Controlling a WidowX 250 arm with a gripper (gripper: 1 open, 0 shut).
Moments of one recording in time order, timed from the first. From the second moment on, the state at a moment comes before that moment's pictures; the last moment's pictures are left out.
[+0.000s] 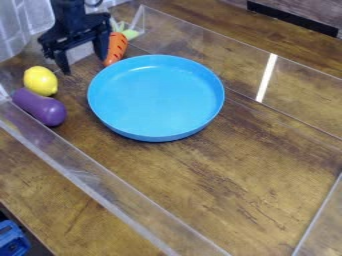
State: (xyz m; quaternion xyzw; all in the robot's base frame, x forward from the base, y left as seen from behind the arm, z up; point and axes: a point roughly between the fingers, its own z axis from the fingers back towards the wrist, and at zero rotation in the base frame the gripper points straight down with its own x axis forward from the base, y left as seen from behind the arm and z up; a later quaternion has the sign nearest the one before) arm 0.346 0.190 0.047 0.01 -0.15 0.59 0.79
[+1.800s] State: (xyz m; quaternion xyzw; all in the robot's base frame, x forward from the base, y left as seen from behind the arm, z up) arm 0.345 0.187 0.027 -0.01 -0.20 0.70 0.69
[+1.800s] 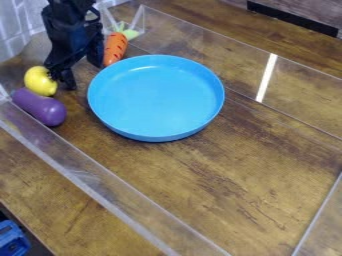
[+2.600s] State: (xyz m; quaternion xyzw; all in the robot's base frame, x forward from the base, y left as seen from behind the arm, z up) arm 0.351 0.188 0.022 -0.02 -0.23 0.67 0.71
